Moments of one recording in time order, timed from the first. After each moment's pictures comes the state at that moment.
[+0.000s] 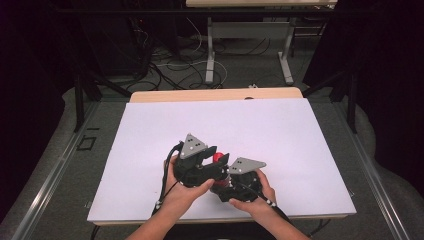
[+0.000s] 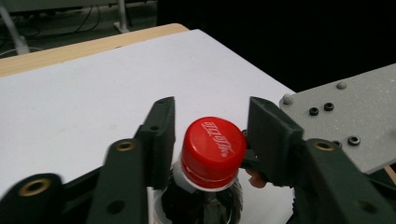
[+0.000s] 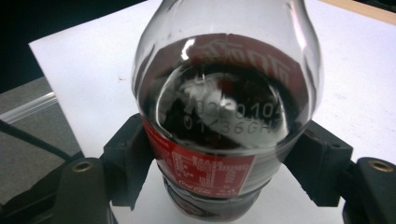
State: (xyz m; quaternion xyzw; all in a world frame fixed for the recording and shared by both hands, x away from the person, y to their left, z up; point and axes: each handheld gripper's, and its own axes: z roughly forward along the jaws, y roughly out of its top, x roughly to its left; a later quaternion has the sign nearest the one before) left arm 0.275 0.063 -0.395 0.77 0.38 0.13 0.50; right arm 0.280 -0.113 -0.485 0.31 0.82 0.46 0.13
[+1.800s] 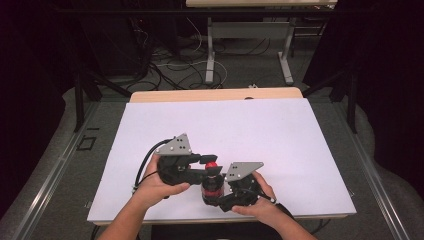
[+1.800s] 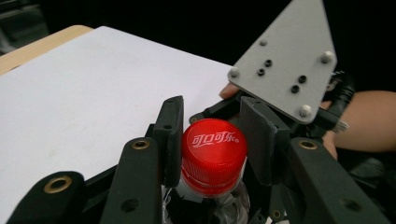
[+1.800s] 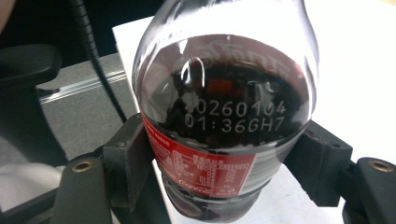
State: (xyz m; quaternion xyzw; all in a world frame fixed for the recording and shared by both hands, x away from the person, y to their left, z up) left arm 0.289 0.096 -0.393 0.83 0.21 0.04 0.52; right arm 0.276 -0.111 -0.481 0.20 0.85 0.48 0.07
